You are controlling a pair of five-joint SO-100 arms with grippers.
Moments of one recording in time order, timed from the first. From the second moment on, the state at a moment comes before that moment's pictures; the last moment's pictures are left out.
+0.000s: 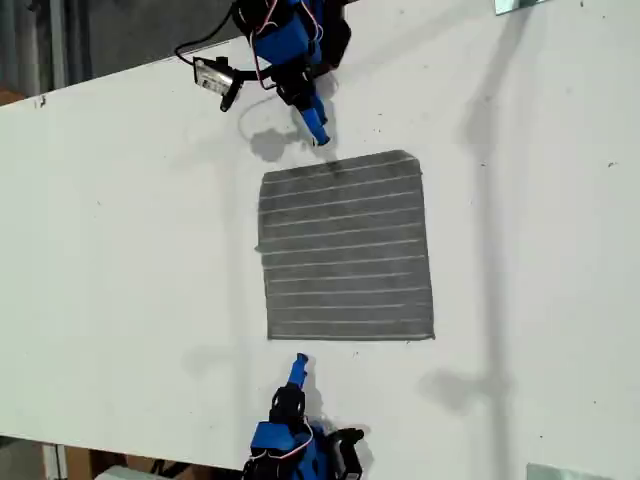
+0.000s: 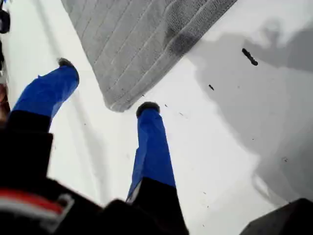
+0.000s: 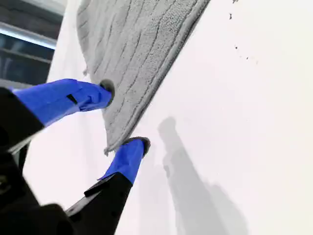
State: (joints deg) arm 0 -16.5 198.3 178.4 75.6 -61.1; arm 1 -11.2 188.4 162.3 85.5 88.6
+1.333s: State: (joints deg) arm 0 12.2 119.2 135.5 63.1 -96.6; arm 1 -36.0 109.4 128.8 60.8 97.4
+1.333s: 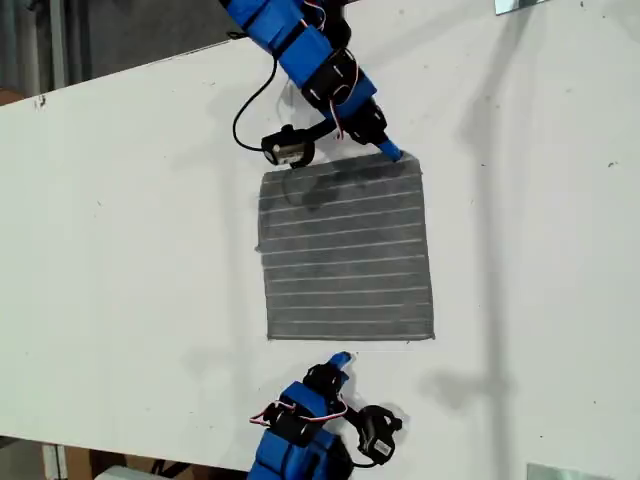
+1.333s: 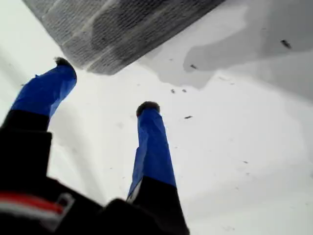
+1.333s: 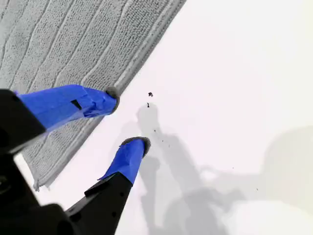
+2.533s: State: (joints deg) arm 0 16.3 111.0 134.0 55.5 -97.6; arm 1 -33.4 85.5 119.6 46.2 93.0
